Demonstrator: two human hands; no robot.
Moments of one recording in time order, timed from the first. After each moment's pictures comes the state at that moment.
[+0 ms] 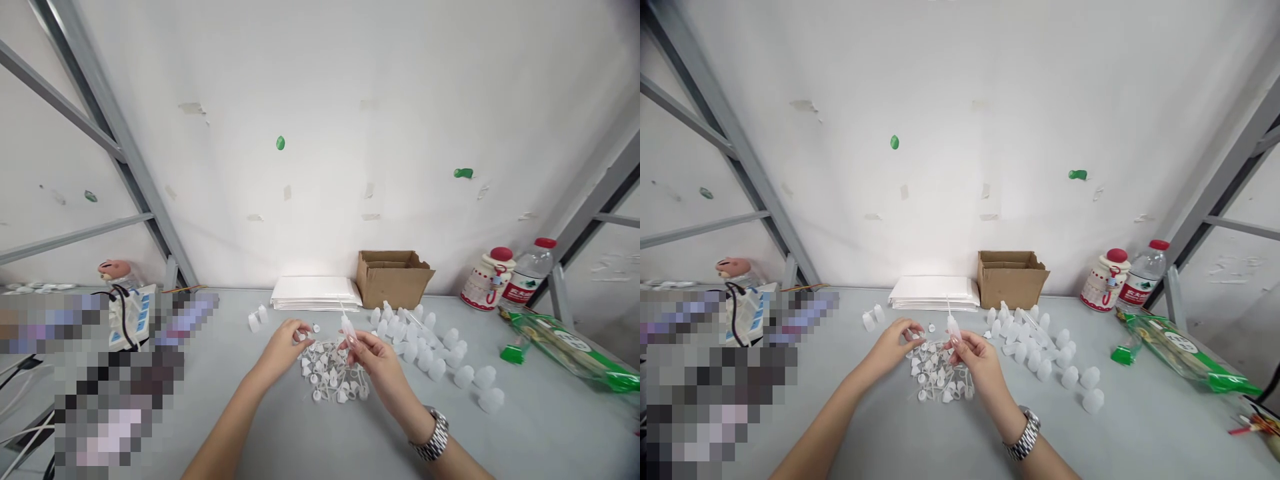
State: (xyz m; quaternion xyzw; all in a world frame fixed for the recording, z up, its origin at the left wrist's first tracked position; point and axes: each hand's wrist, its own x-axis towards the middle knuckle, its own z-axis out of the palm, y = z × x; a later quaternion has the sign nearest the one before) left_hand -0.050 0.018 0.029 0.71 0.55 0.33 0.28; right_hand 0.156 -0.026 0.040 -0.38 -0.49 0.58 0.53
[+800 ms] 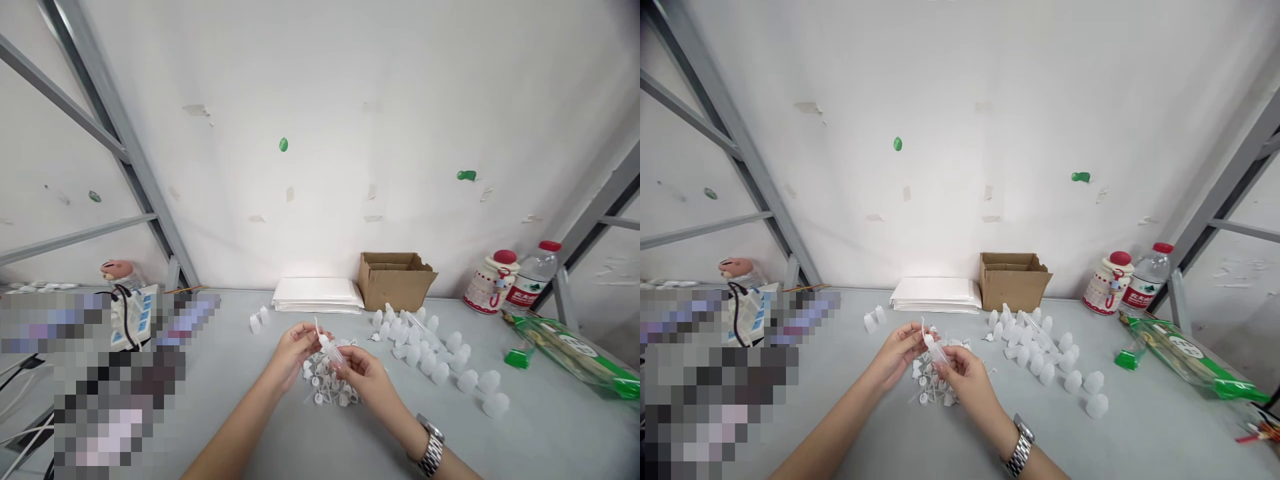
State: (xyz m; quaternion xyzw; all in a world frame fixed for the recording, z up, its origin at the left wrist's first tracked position) left_hand -0.023 -0.002 0.044 0.38 0.35 0.52 0.68; right_hand 0.139 -0.031 0.022 -0.40 -0.55 0.56 0.47
